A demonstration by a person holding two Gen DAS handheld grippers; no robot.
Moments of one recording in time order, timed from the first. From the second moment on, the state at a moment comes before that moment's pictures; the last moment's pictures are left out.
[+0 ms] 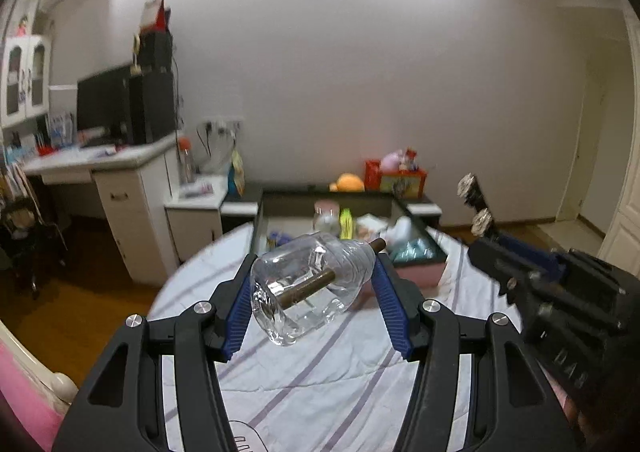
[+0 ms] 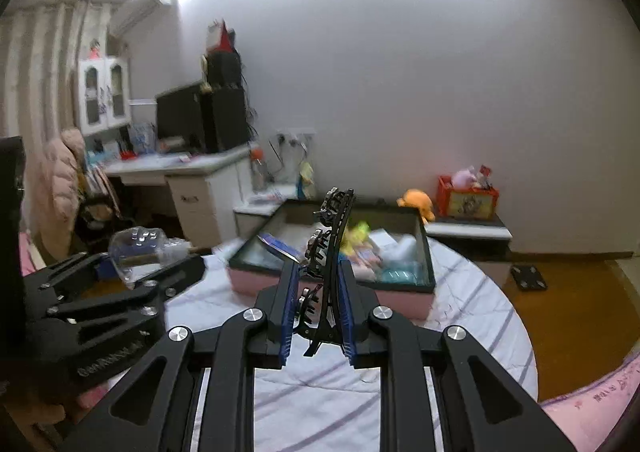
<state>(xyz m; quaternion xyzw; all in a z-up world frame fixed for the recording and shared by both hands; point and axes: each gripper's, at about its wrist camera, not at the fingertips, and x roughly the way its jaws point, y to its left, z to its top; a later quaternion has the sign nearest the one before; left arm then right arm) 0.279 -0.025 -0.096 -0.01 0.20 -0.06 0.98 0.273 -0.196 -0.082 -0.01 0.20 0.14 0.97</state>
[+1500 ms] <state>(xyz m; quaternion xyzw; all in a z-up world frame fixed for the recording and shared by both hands) 0.224 -0.079 -0.241 0.06 0.34 -0.08 0.94 0.225 -0.231 -0.148 0.01 0.27 0.13 0.95</state>
